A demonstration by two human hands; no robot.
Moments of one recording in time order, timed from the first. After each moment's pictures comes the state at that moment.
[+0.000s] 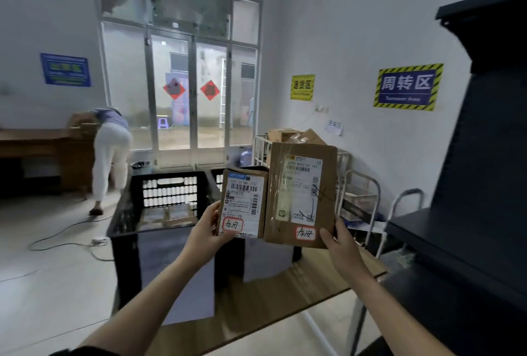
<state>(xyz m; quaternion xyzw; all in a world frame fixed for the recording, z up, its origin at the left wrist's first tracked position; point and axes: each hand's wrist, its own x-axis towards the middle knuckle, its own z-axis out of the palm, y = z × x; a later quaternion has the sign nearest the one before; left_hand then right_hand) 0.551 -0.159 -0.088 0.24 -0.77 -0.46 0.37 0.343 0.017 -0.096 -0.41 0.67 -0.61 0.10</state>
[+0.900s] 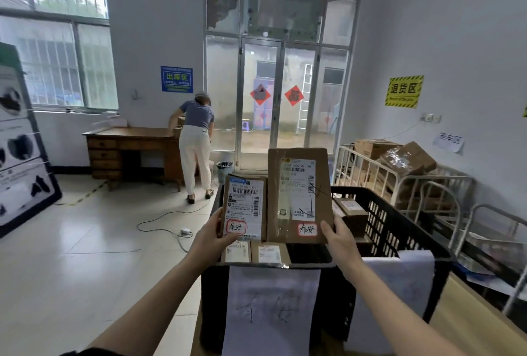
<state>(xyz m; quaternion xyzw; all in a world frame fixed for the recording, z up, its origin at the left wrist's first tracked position) 0.648 -0.376 -0.101 0.40 -0.71 -0.41 0.41 0.398 -0.298 -0.103 -0.48 0.60 -0.60 0.23</state>
